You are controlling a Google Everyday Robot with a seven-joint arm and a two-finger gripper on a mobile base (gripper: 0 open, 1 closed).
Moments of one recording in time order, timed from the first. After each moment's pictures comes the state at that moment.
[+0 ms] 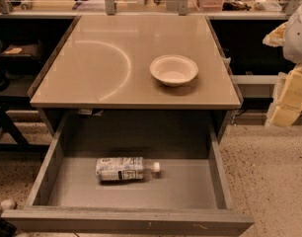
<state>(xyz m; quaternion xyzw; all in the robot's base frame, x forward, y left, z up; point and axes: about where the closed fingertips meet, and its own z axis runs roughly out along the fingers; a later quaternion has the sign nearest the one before) 0.438 -0.217 0.976 -0.60 0.78 -0.03 0.16</state>
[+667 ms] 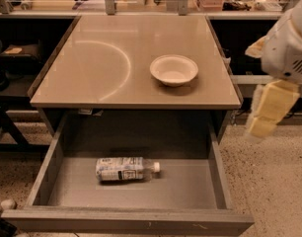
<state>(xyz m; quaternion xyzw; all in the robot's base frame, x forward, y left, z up) 0.435 -0.191 0.957 -0.61 0.78 -0.02 0.16</state>
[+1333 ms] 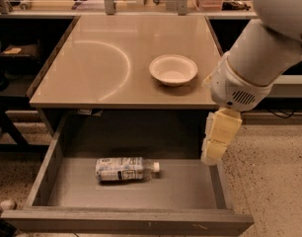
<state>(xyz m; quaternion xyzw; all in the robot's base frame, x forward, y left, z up) 0.431 -0.123 0.887 -0.63 0.76 0.06 0.13</state>
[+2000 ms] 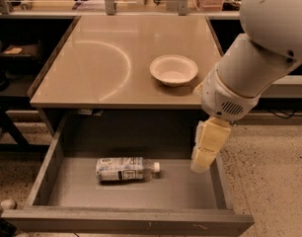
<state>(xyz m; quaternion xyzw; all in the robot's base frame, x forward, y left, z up) 0.426 -0.103 0.870 -0.64 0.75 0.08 0.14</state>
